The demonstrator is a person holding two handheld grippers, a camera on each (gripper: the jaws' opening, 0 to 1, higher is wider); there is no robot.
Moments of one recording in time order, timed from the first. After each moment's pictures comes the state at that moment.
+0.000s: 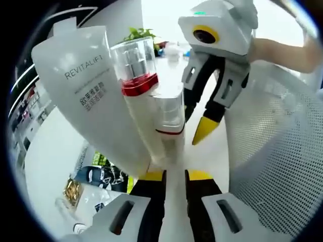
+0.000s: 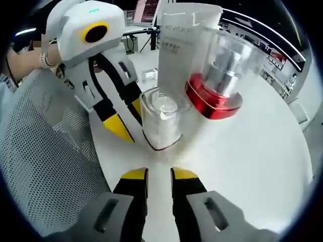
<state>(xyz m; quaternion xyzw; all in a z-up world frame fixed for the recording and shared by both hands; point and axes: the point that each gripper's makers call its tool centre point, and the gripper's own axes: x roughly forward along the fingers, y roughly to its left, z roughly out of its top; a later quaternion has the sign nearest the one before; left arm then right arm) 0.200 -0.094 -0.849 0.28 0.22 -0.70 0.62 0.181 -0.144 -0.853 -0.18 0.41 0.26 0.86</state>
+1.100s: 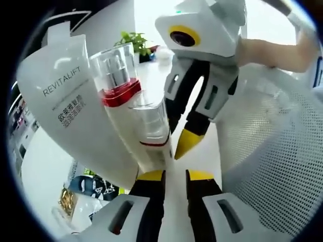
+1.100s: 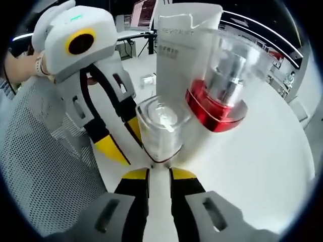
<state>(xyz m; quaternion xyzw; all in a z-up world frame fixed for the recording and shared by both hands) 0.178 -0.105 -0.848 0.28 0.21 -0.73 0.59 0.191 -0.128 -0.854 -0.16 0.40 0.27 0.86</state>
